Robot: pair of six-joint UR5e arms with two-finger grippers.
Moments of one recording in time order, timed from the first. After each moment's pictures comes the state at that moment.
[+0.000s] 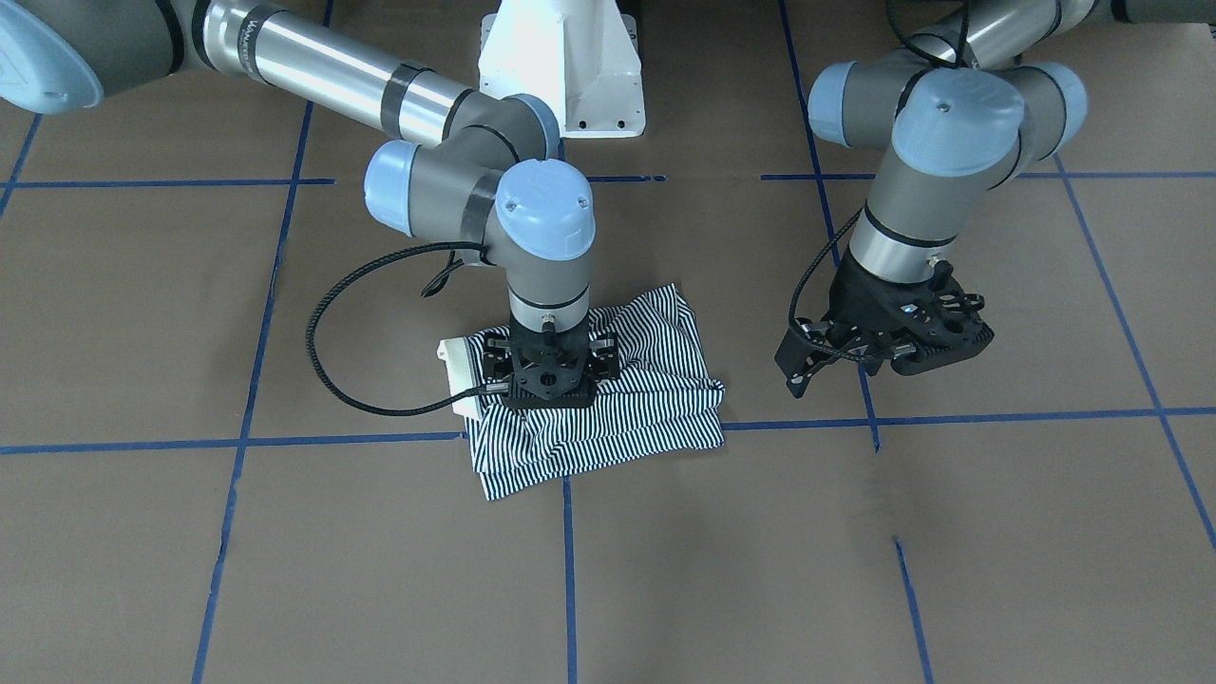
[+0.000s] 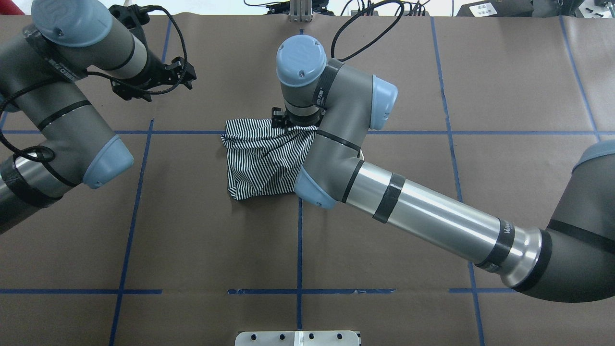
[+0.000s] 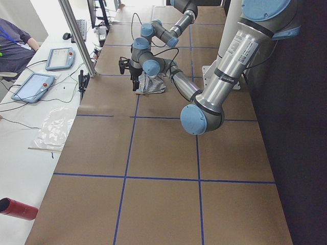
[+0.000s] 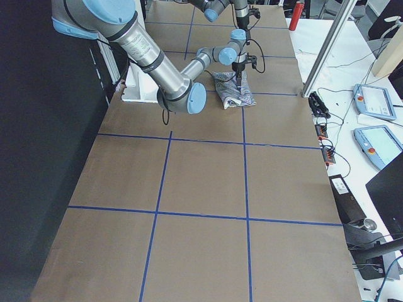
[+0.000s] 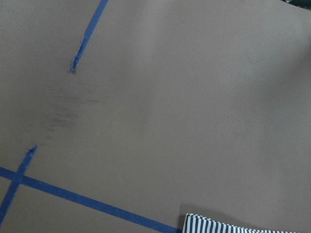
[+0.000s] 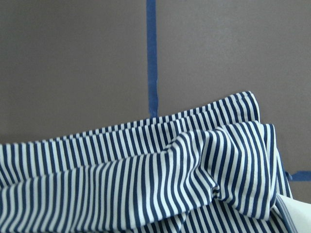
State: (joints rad) left arm -0.88 -2.11 -1.70 -1.70 -1.93 -1.25; right arm 0.60 -0.57 1.20 -1.52 1.82 1.09
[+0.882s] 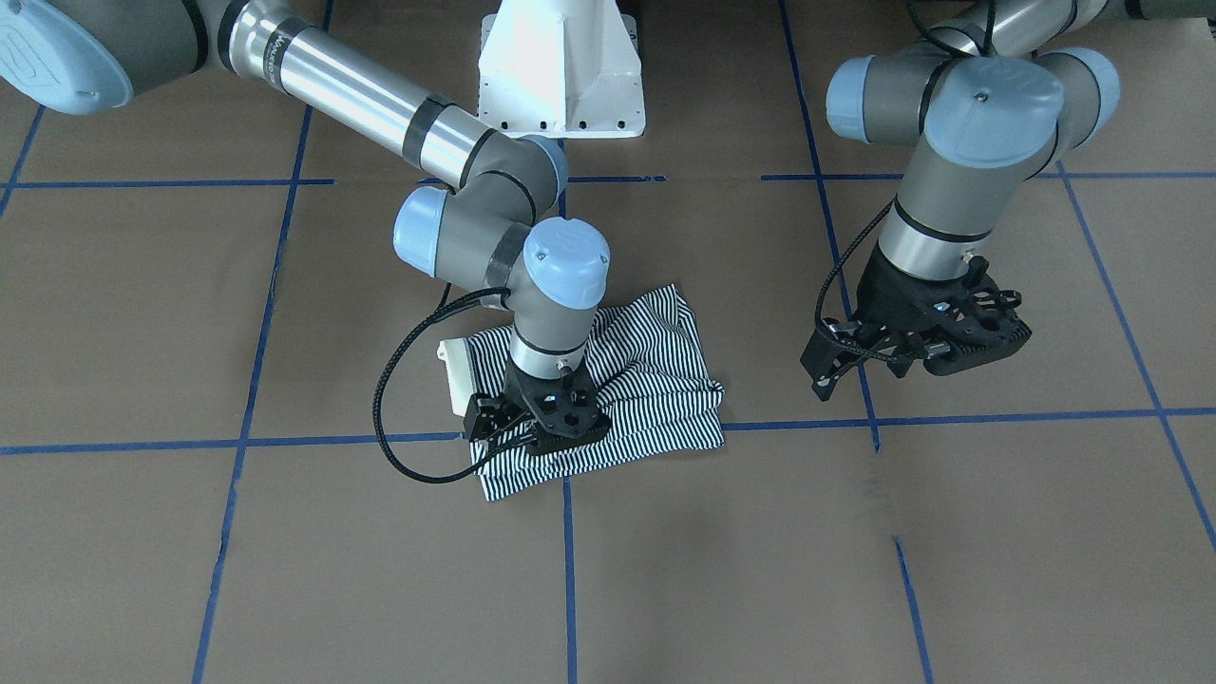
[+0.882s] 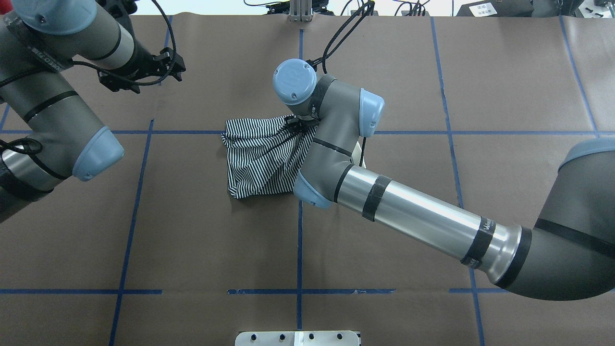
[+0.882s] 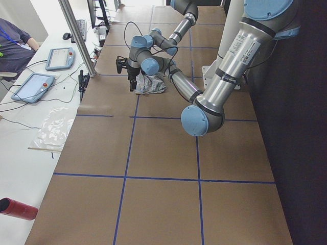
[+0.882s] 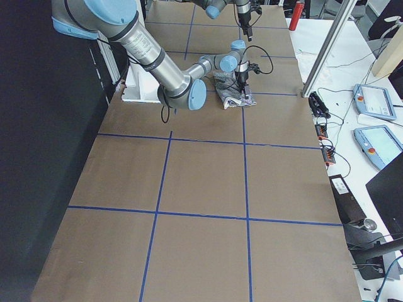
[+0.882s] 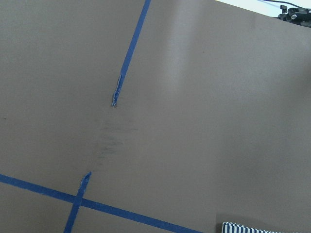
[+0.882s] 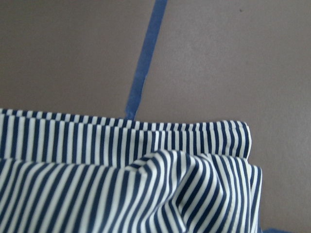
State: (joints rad) left arm -0.91 -2.10 -1.71 -1.68 -1.93 -1.23; right arm 0.60 -0.52 0.95 -1.37 1.61 0.80
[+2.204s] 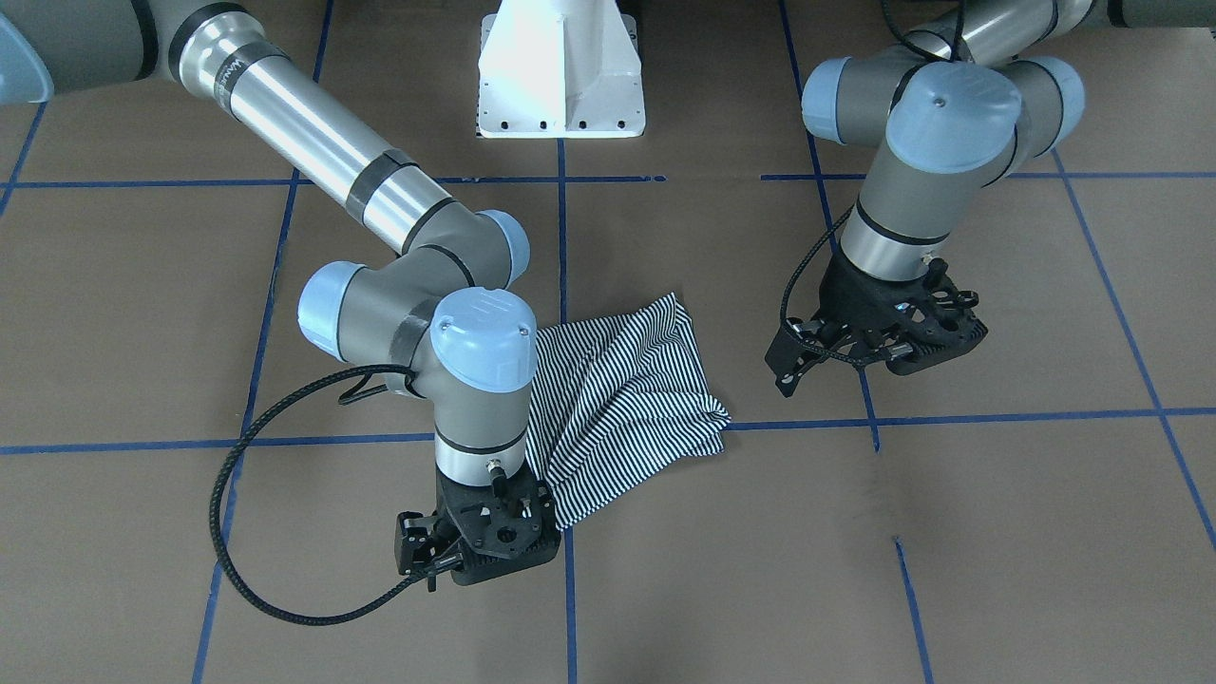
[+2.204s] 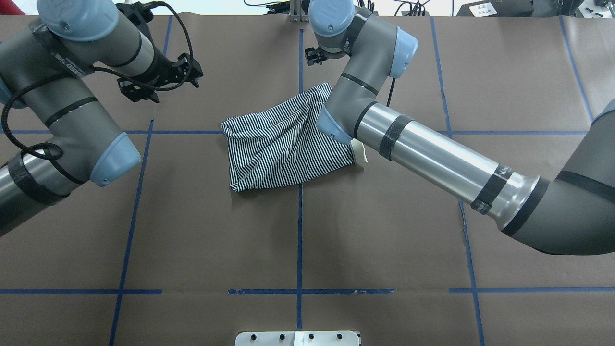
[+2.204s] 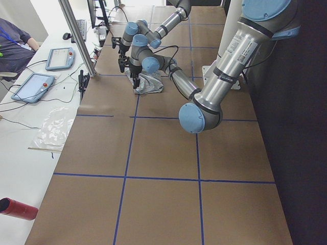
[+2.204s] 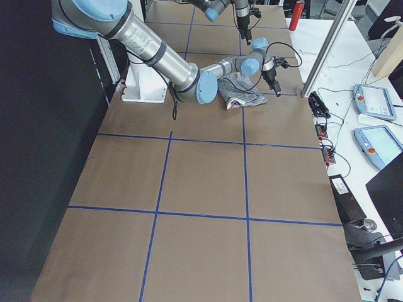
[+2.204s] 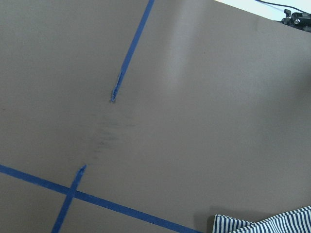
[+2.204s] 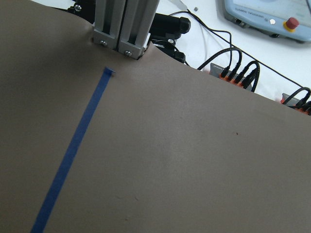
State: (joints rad) left arm -0.85 -2.14 -1.67 -1.71 -1.95 -1.36; right arm 0.78 -0.48 0.87 -1.19 1.65 0.71
